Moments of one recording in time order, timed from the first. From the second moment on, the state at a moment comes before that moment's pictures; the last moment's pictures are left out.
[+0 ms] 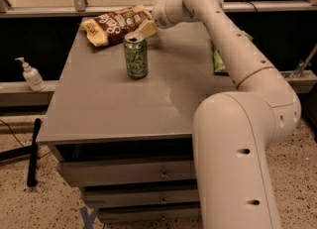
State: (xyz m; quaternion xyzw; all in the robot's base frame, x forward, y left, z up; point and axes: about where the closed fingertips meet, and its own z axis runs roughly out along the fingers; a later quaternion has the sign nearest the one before) arm 0.880 0.037 0.874 -0.51 0.69 0.14 0.50
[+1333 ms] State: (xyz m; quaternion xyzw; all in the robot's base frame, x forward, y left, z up) arm 0.886 0.050 0.863 -0.52 0.69 0.14 0.49
